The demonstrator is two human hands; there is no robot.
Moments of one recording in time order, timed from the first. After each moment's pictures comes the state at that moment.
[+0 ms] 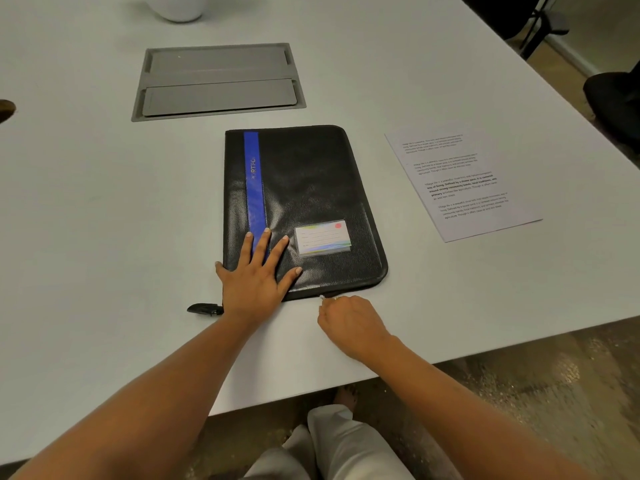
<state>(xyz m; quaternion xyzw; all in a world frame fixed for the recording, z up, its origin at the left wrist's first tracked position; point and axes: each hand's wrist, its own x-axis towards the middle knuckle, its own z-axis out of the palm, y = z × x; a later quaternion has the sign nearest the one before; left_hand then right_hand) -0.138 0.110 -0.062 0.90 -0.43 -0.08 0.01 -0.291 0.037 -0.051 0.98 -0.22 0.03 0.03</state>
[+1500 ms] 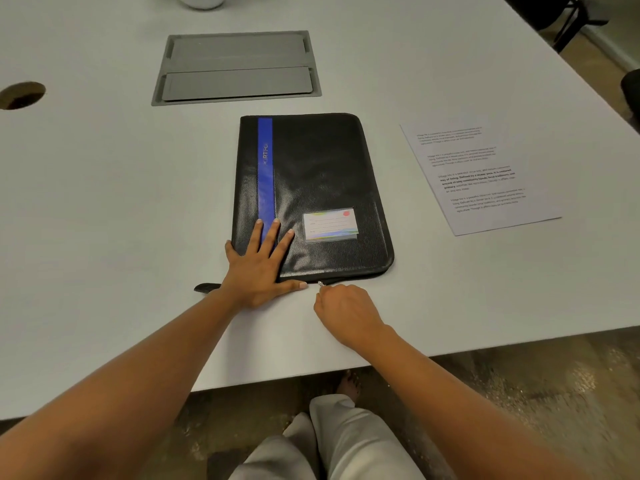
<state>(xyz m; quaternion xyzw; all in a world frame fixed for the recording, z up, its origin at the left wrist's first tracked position) -0.126 0.120 -0.065 0.85 -0.51 -0.15 -0.02 -0.288 0.046 -0.049 0.98 -0.21 0.06 0.01</state>
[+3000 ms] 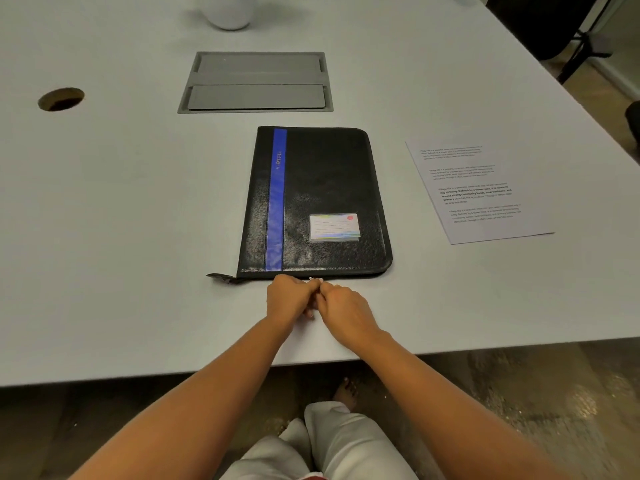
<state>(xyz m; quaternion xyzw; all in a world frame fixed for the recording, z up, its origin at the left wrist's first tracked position) -0.210 0.113 -0.051 0.84 -0.09 -0.34 0.42 -0.299 0.051 -0.038 0.93 -0.28 -0.06 -0.24</state>
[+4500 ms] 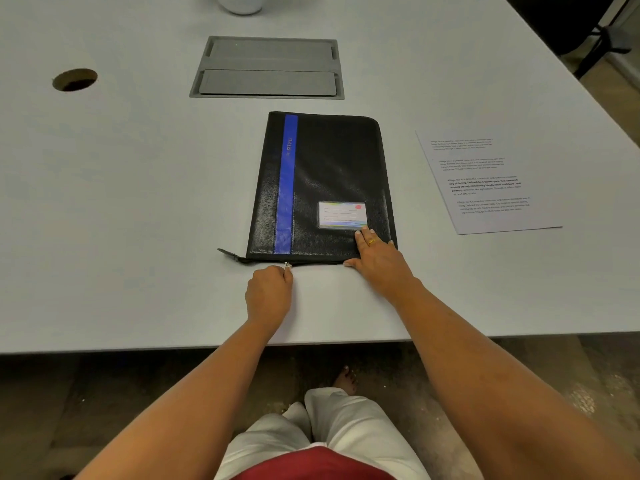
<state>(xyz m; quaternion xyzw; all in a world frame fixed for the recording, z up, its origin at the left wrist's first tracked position) -0.202 0.152 -0.058 0.95 -0.20 -0.14 0.21 -0.293 -0.015 -0.033 0.94 -0.26 -0.18 -0.12</state>
